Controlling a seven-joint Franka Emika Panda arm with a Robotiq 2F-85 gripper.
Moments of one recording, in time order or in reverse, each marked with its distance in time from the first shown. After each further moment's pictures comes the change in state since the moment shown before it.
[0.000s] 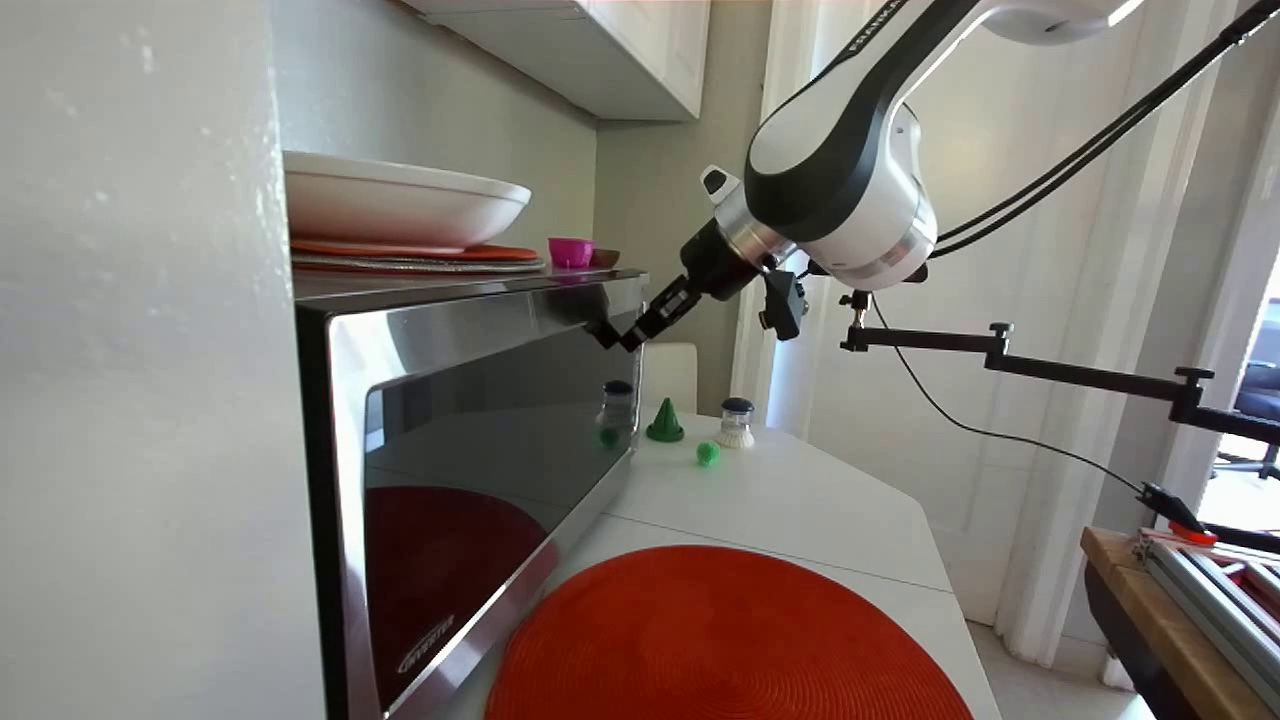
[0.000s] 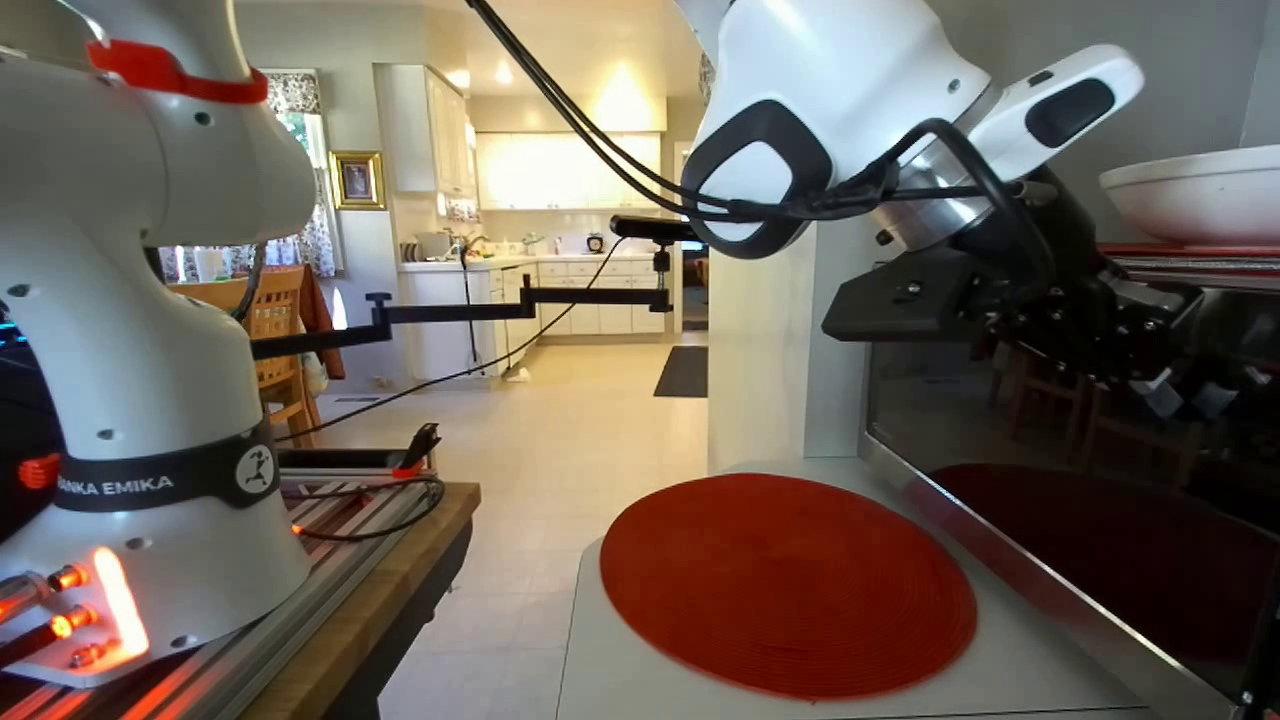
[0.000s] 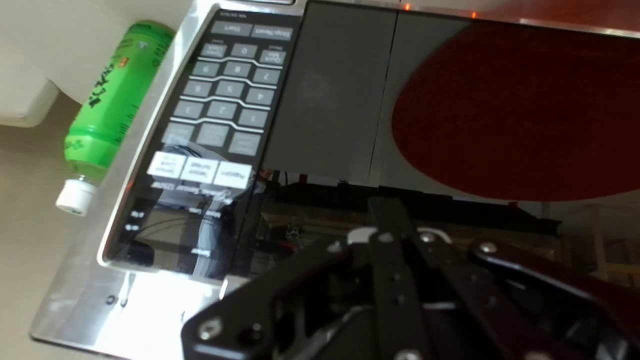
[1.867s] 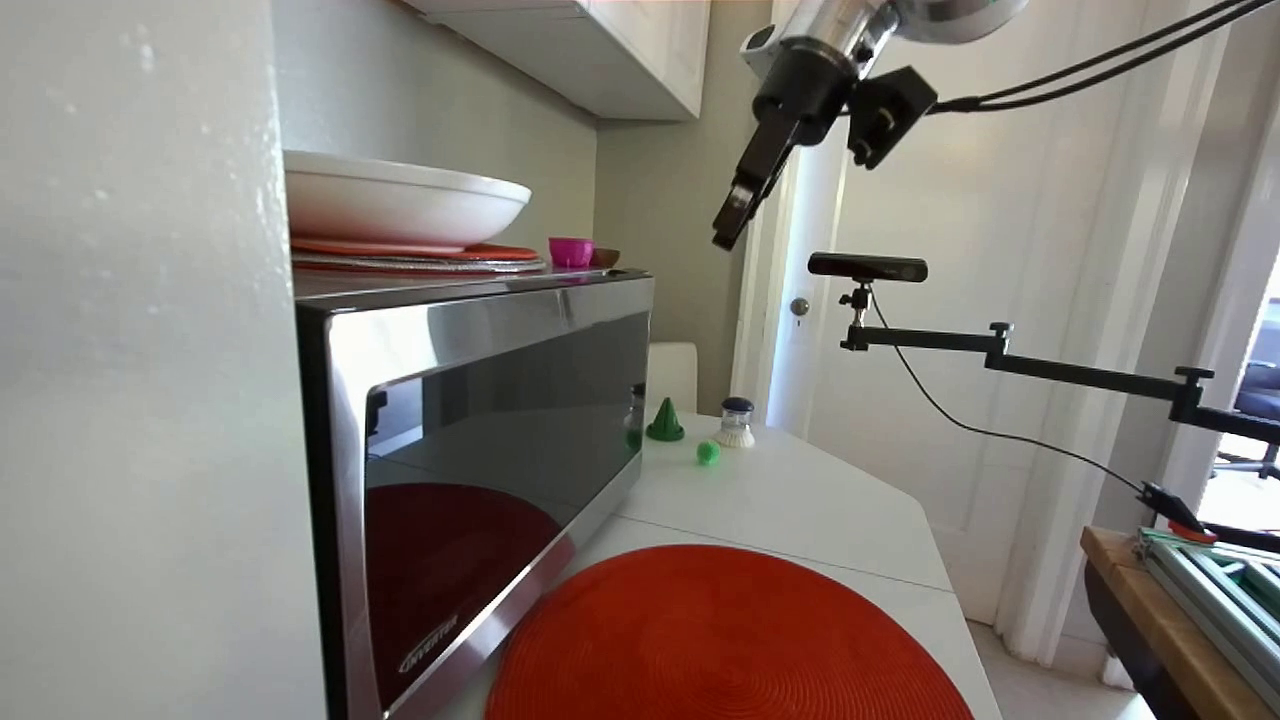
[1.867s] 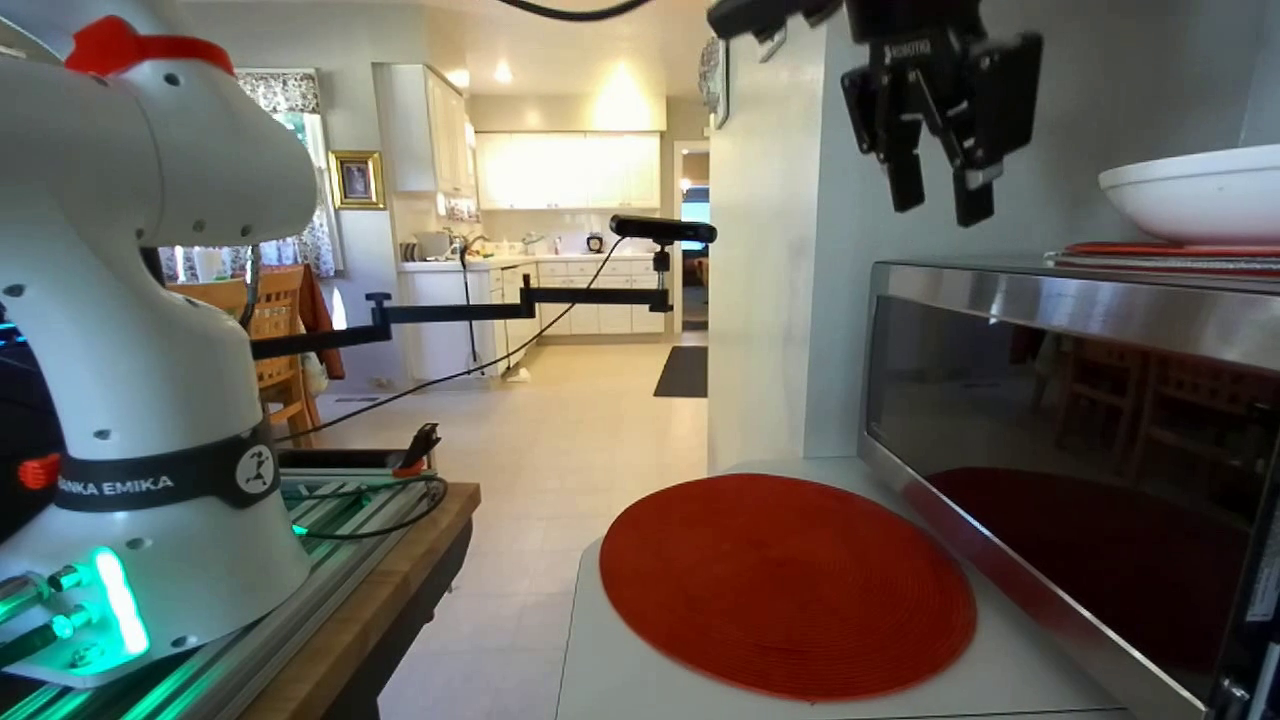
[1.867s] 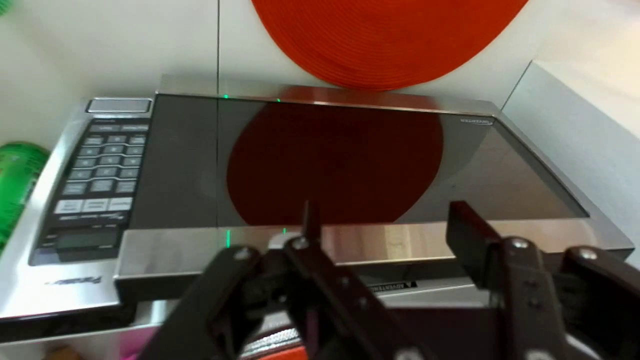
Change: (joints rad) arm -0.030 -0.533 -0.130 0.002 -0.069 -1.085 0.194
